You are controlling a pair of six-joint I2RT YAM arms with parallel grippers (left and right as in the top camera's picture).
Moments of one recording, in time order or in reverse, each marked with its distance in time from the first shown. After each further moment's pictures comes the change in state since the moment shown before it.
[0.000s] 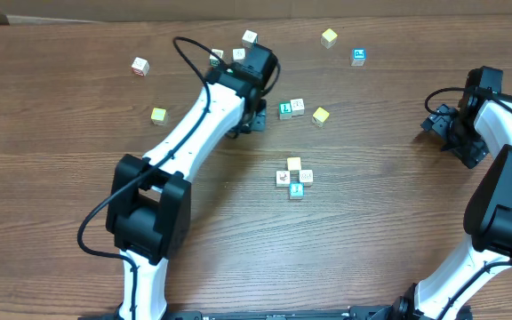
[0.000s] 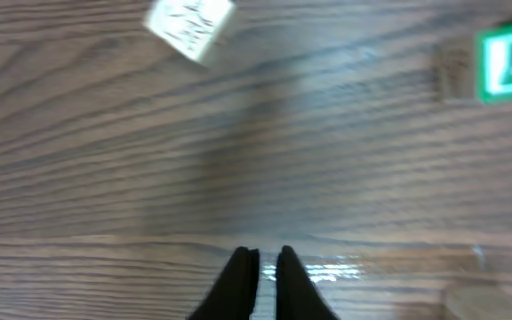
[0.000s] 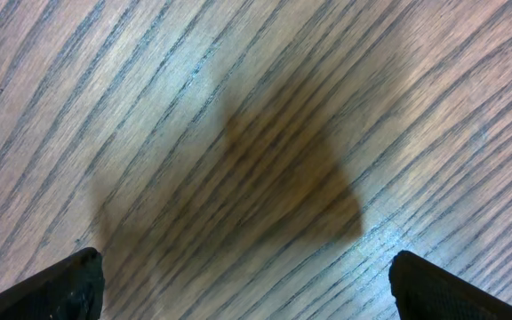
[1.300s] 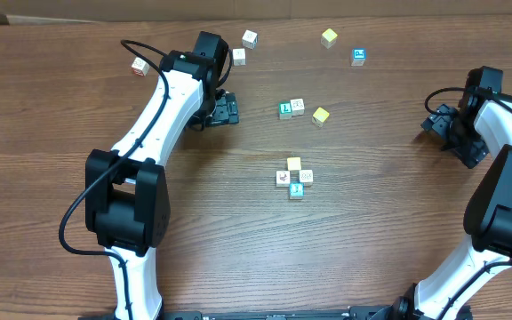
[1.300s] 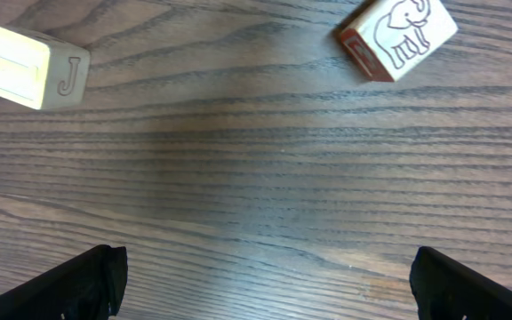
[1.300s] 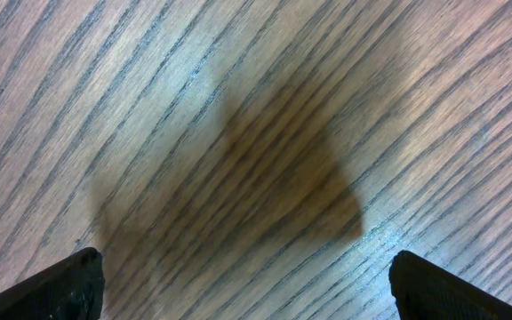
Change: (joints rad) left arm 0.167 0.000 0.000 -0.069 0.043 -0.043; right arm 0.000 0.000 0.000 0.000 0.000 0.000
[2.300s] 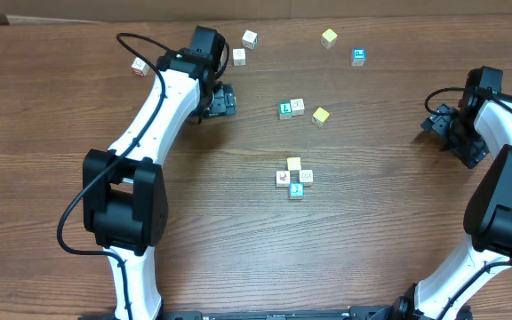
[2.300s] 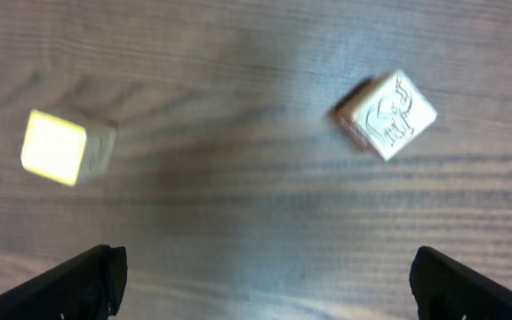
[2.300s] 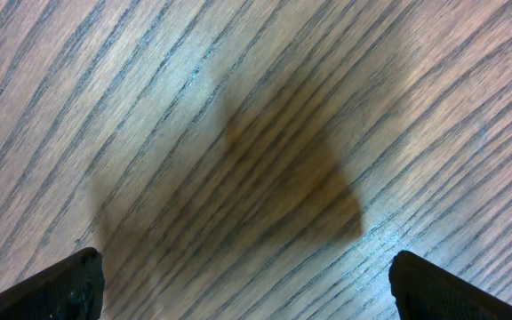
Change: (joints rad) left arm 0.029 0.000 0.000 0.116 -0.045 0.053; right arm 0.000 0.000 0.000 0.000 0.000 0.000
